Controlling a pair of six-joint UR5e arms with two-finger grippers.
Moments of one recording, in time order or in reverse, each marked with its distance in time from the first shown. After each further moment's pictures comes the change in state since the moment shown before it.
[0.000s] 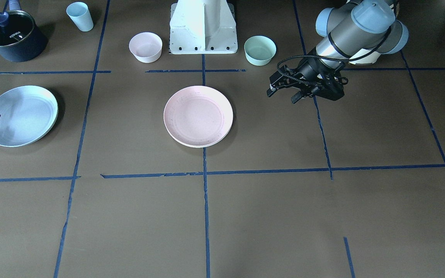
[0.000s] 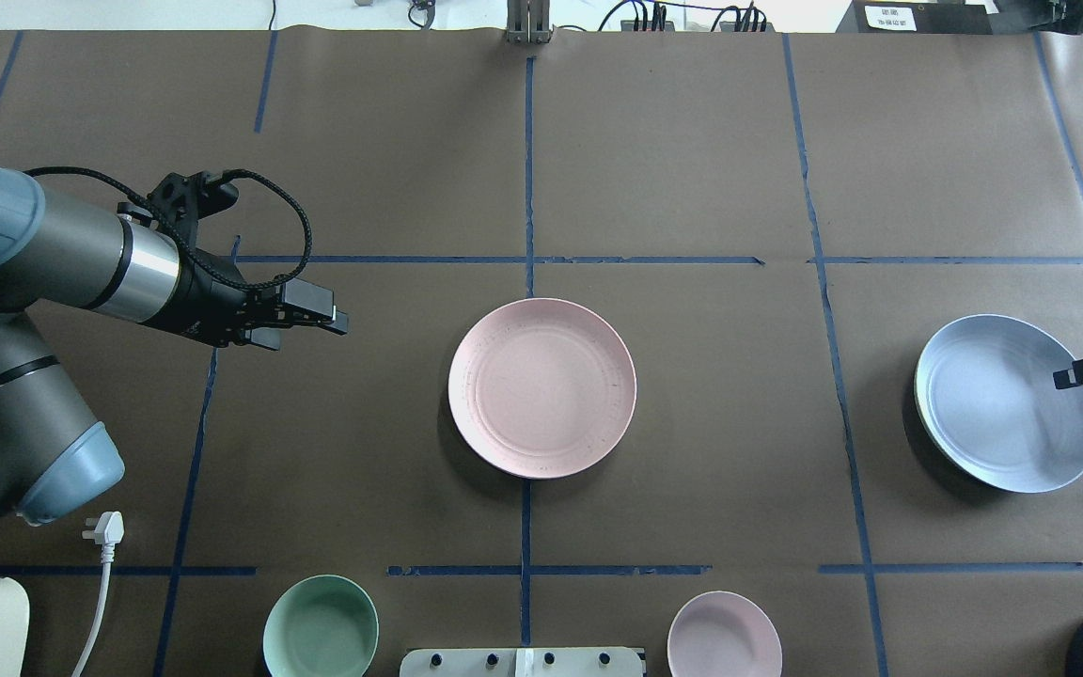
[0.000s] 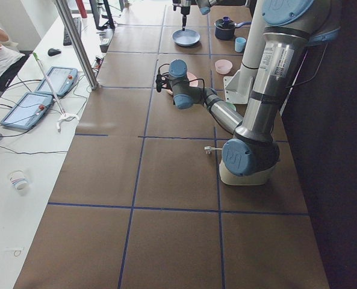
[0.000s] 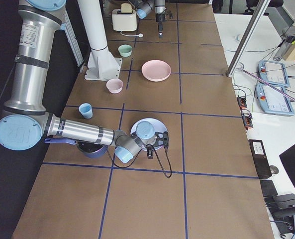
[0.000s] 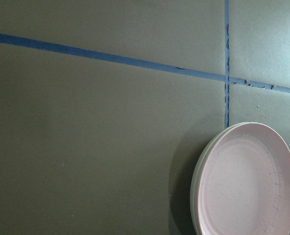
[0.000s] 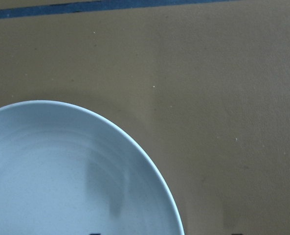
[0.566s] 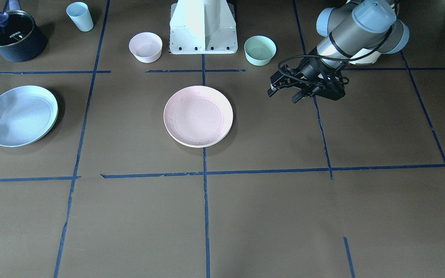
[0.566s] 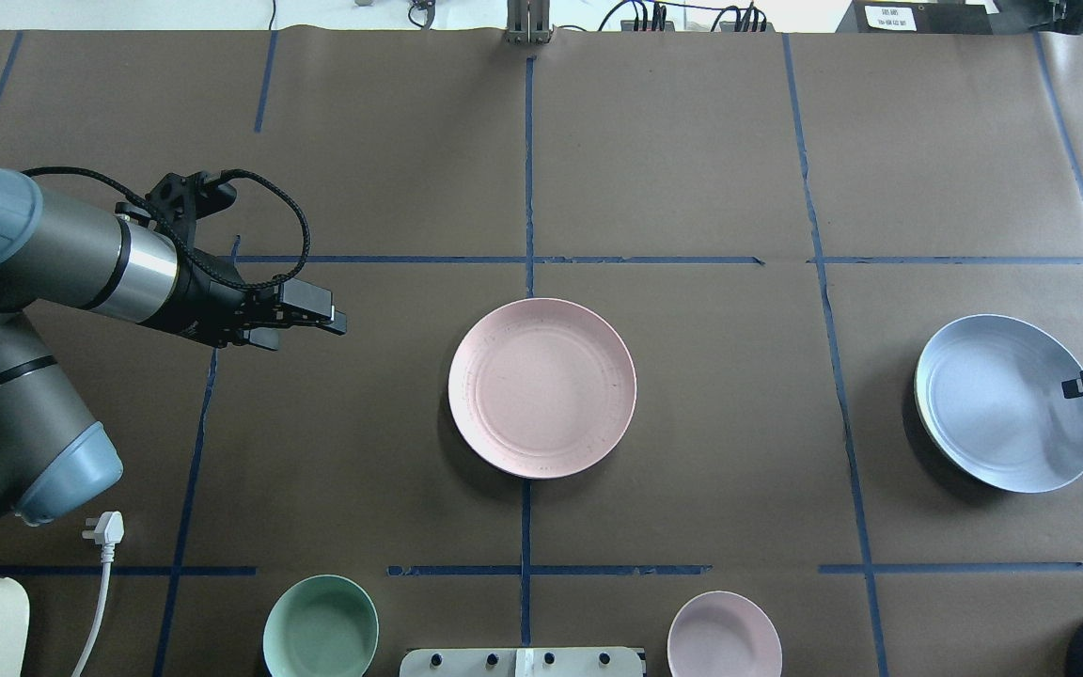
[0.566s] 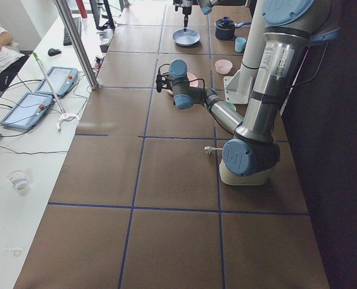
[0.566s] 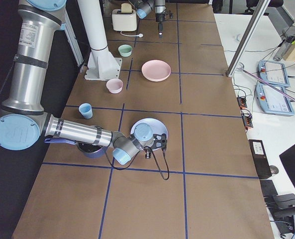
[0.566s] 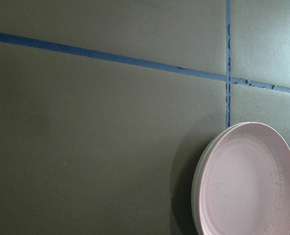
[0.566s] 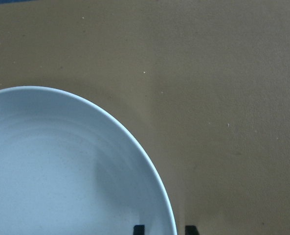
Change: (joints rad) left arm -0.002 0.005 -0.001 -0.002 -0.002 -0.001; right arm -0.010 -0.009 -0.004 0.002 0.001 0.000
